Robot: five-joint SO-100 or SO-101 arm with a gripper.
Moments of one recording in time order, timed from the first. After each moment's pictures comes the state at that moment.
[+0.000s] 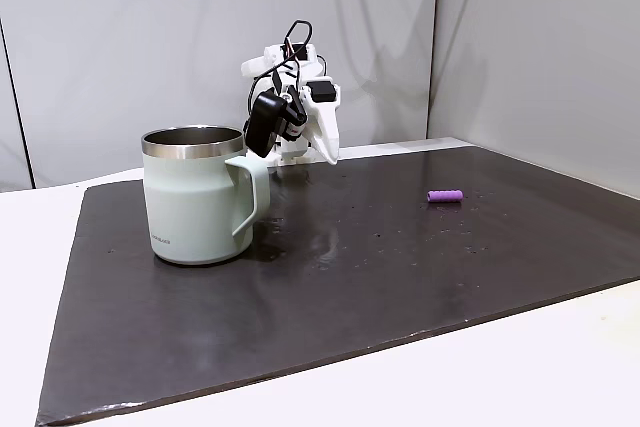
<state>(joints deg) -4.3 189.1 175.9 50.5 -3.8</state>
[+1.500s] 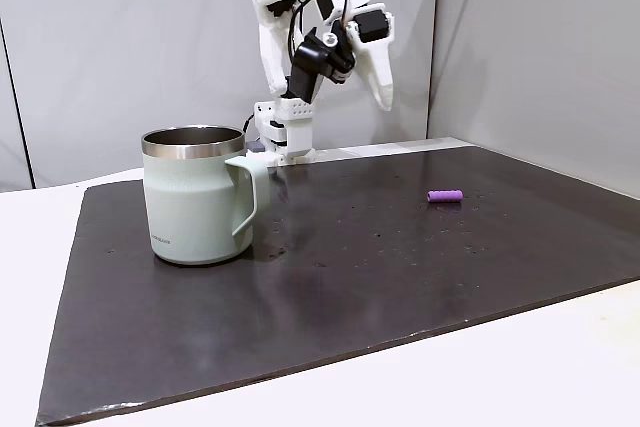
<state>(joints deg) -16.3 115.0 103.0 66.3 20.0</state>
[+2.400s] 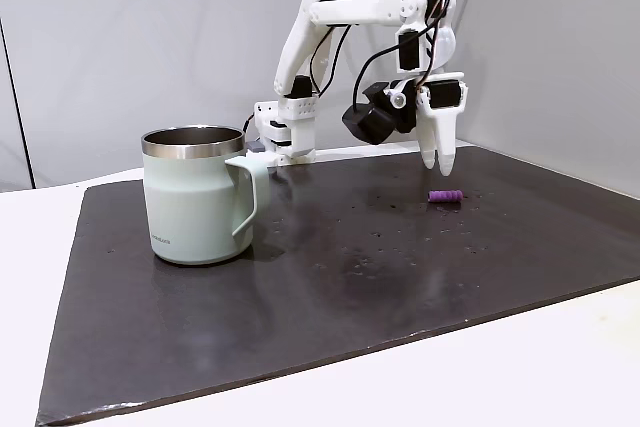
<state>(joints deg) -23.7 62.8 56.4 85.9 29.5</state>
